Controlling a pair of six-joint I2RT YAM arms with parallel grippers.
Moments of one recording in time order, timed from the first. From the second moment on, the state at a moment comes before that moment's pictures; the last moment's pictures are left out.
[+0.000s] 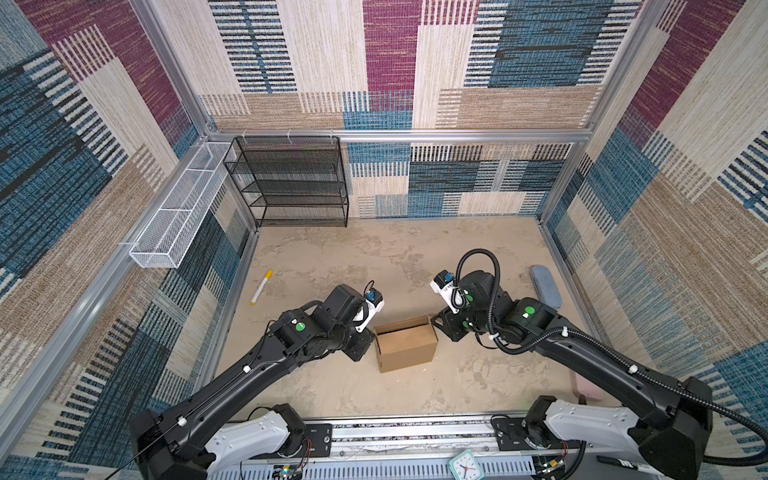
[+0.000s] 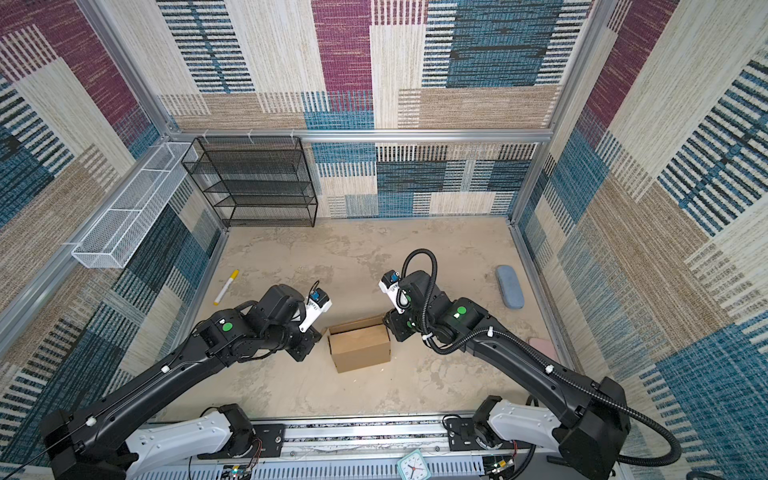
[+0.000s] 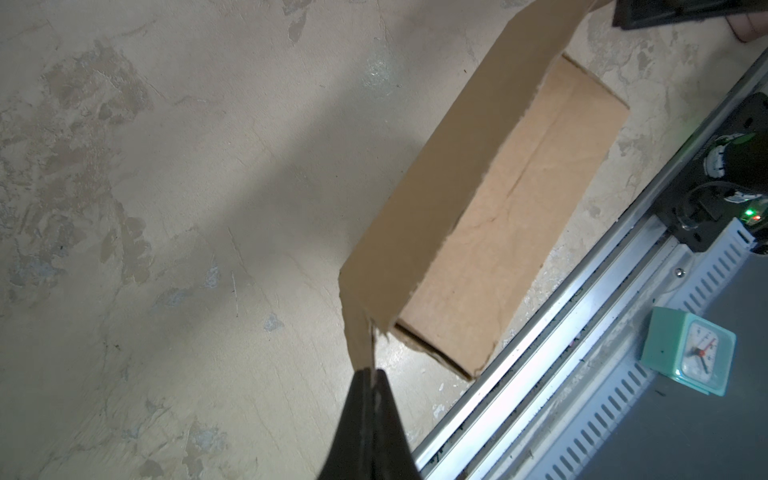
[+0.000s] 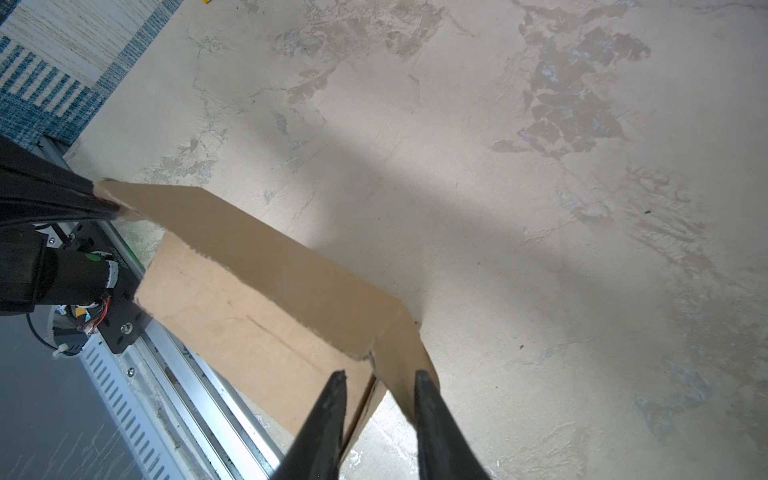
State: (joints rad) left arm -0.77 1.07 1.03 -0.96 0.05 -0.08; right arm 0.75 1.15 1.01 -0.69 -0.14 0.18
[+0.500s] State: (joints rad) left arm -0.77 1.07 1.03 -0.96 0.05 -0.08; right arm 0.75 1.16 1.01 -0.69 -0.14 0.18
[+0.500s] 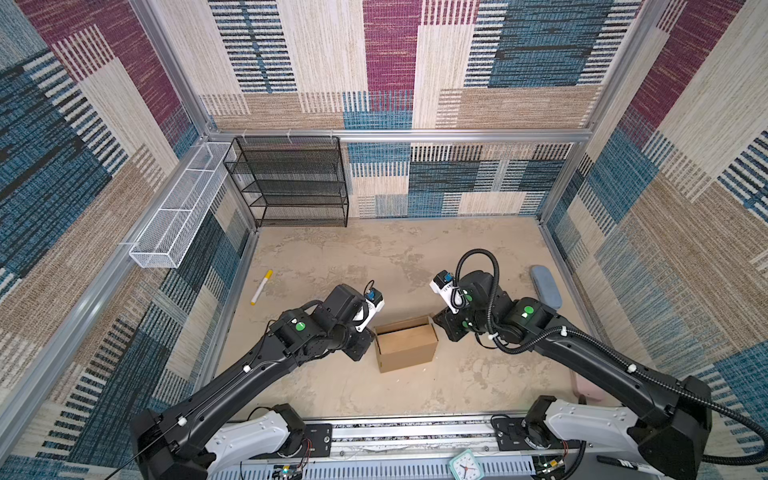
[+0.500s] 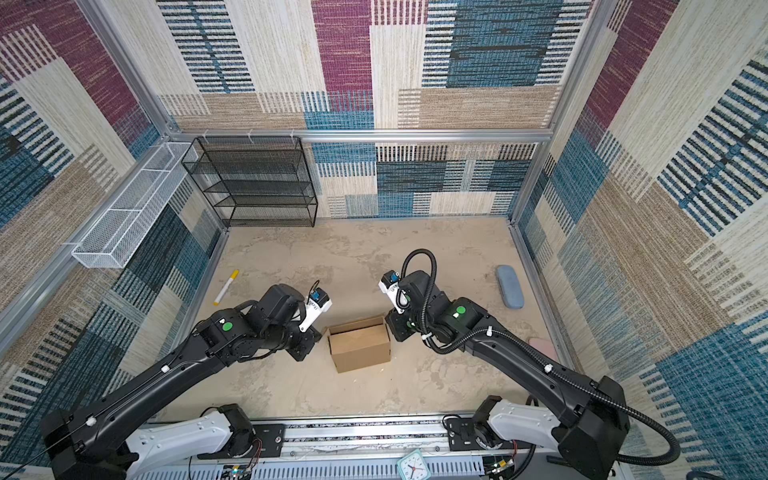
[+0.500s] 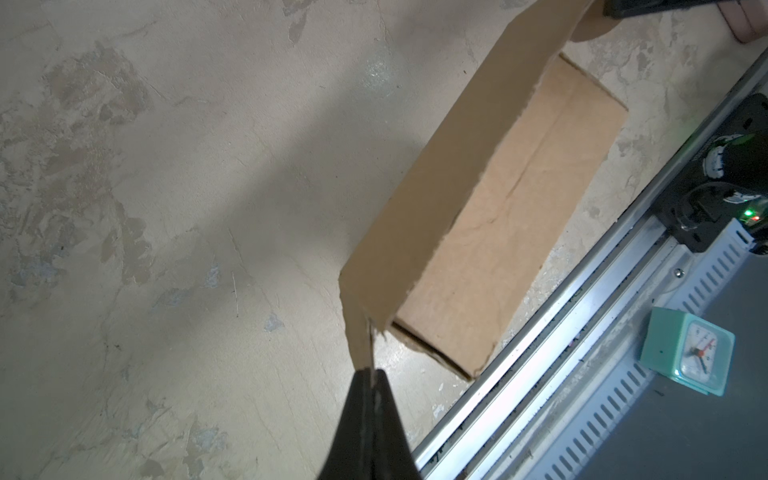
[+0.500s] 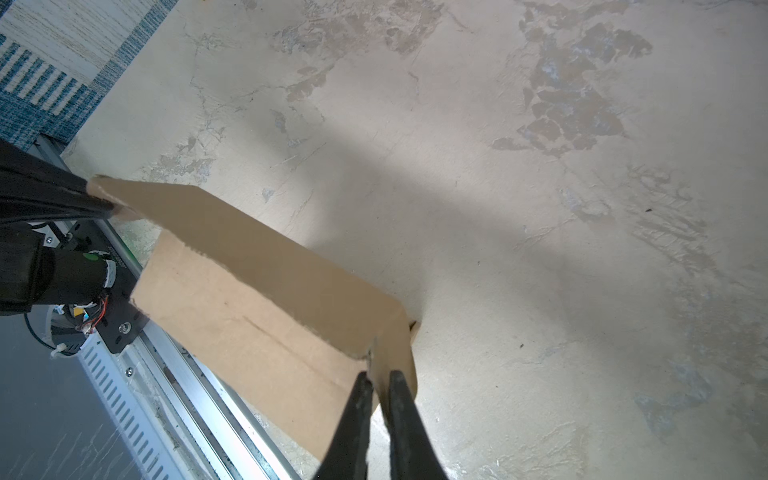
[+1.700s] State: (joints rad) left arm -0.81 1.06 1.02 -0.96 0.17 -0.43; right arm 0.84 1.09 0.96 -0.71 -0.23 0.39
